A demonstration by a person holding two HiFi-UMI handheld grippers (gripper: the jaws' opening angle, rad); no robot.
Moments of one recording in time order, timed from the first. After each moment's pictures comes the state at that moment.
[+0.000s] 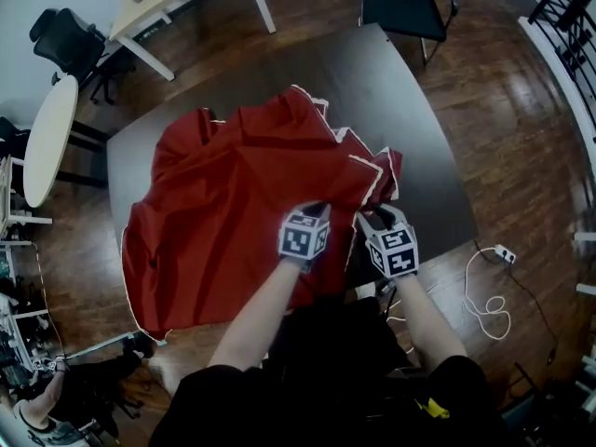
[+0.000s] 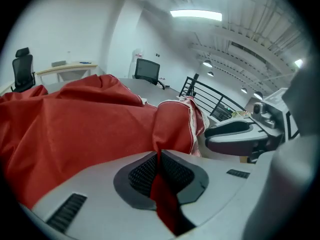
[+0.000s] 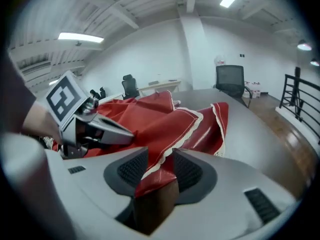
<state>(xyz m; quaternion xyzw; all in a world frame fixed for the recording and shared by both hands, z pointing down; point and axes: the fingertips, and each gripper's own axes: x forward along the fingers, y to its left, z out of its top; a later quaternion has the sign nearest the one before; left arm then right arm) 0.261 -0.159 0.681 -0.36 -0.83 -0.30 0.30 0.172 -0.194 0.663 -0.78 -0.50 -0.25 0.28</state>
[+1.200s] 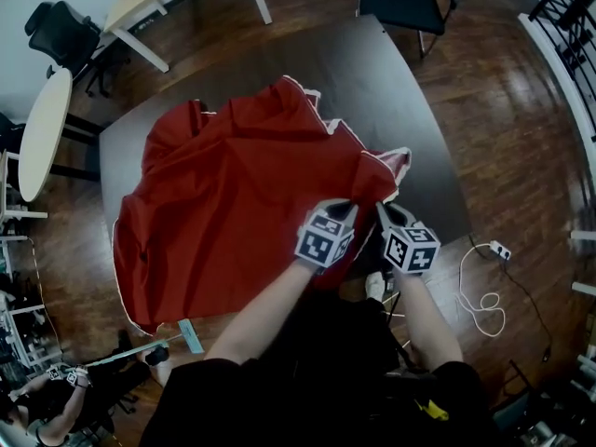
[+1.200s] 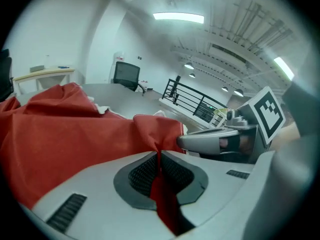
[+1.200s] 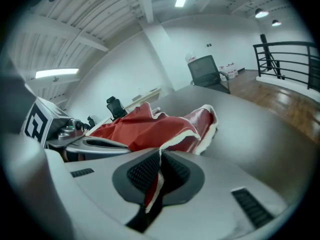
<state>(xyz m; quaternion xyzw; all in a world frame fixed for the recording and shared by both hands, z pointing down) 0.175 -0.198 0.649 -0.27 -0.88 -0.27 0.28 0.116 -0.205 0.653 -0.73 -0.55 -0.12 0.38</state>
